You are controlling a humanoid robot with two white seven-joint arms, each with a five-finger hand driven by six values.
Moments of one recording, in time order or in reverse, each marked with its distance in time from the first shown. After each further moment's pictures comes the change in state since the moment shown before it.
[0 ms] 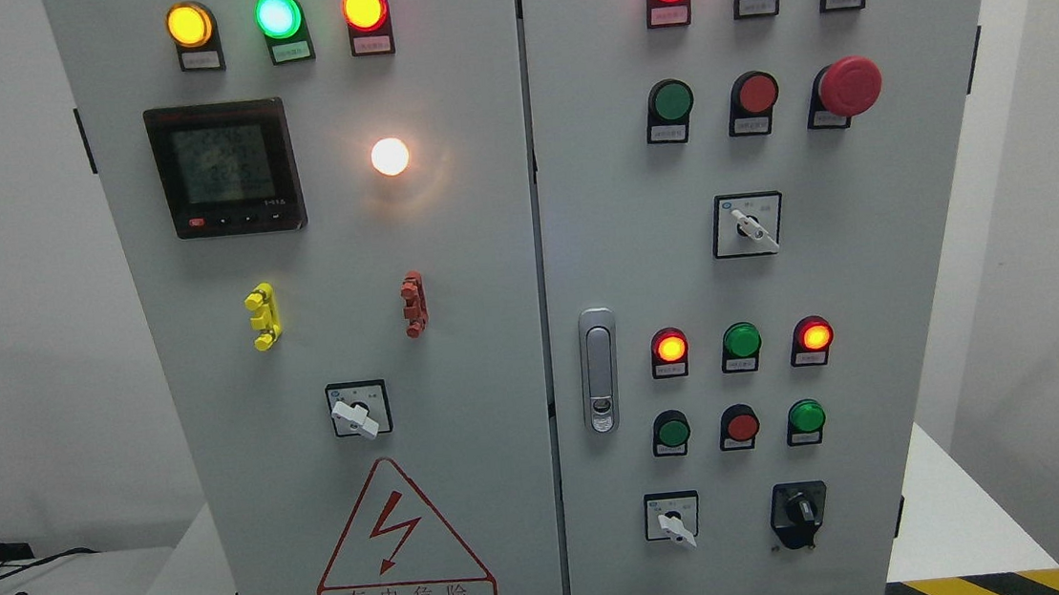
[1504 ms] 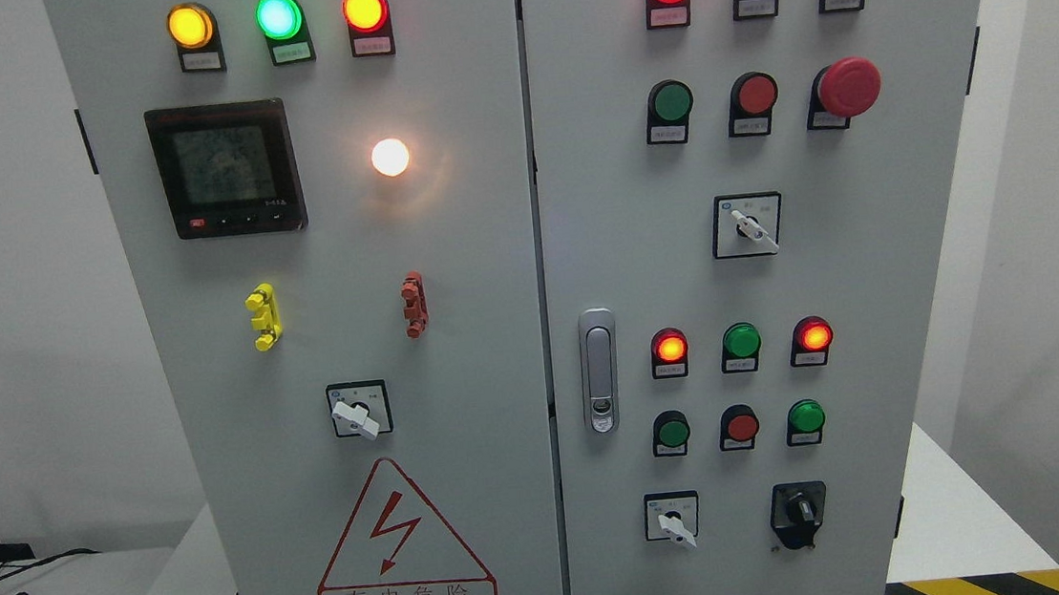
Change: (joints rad) left arm 0.000 0.000 0.000 0.000 0.000 0.000 0.000; right arm 0.392 -0.069 -0.183 0.015 -0.226 -0.514 0.075
